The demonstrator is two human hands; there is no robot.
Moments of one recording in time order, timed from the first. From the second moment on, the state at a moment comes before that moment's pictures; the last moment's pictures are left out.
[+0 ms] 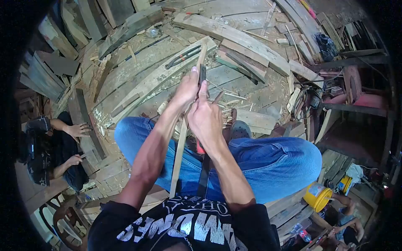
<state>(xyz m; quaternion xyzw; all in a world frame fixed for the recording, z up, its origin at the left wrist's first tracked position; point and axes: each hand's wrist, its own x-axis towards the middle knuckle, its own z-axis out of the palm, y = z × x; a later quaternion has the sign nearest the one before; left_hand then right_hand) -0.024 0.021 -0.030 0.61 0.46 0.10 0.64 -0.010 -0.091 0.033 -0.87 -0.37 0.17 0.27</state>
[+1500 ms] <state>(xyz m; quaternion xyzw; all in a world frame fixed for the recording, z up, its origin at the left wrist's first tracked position) -0.023 0.016 -0.026 0.59 0.42 0.12 0.68 -0.002 -0.083 0.046 -0.88 -0.35 0.17 0.27</state>
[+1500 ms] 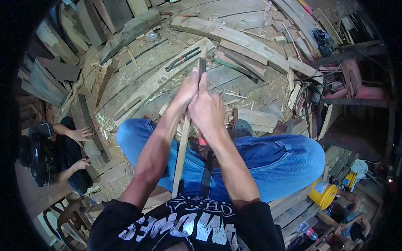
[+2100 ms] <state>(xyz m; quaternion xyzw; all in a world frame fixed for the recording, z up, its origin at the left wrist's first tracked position) -0.020 0.016 -0.032 0.51 0.41 0.10 0.75 0.001 -0.083 0.041 -0.88 -0.37 0.19 0.24</state>
